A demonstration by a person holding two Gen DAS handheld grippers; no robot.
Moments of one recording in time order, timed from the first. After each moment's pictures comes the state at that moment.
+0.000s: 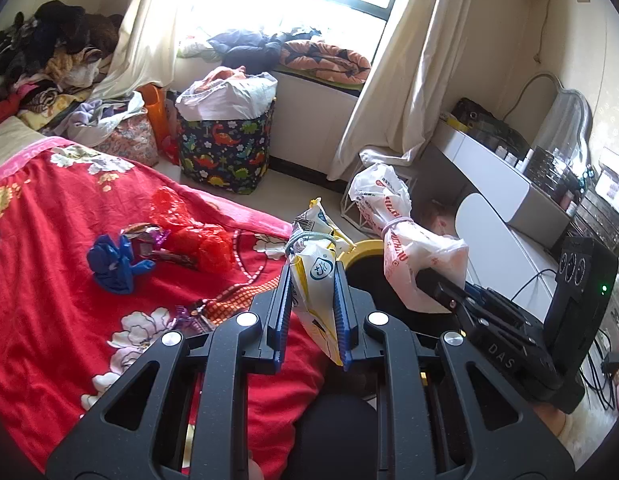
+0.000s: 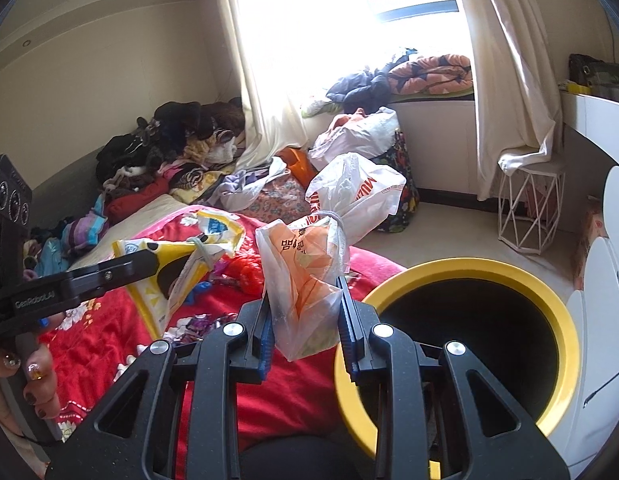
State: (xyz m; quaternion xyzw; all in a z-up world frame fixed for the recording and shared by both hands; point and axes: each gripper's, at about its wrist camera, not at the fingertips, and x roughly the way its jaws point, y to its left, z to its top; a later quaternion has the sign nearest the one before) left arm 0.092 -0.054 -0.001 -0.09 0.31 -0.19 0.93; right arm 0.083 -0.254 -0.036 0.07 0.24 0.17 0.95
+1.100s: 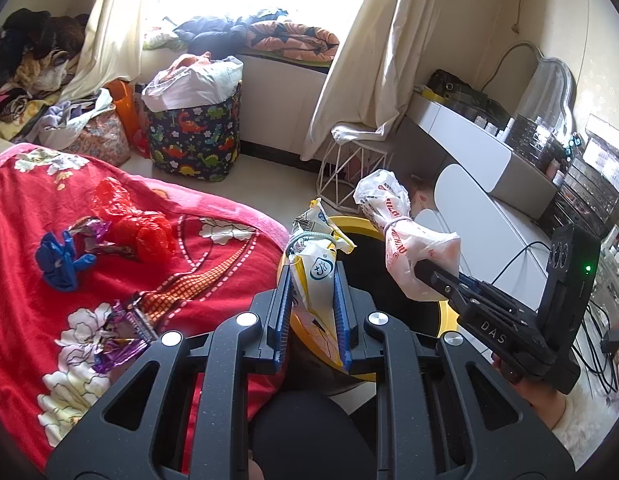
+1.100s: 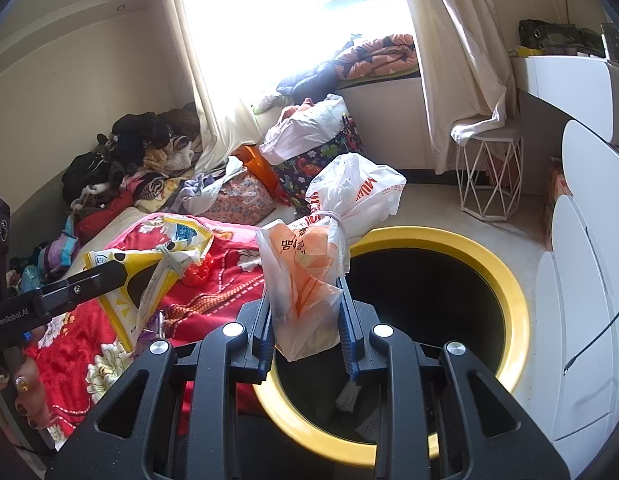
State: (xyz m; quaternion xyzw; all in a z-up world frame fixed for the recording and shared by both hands) left arm 0.100 -0.115 -0.017 -0.06 0.34 -0.24 0.91; right arm 0.072 -0.312 -0.060 0.12 0.27 0.10 0.95
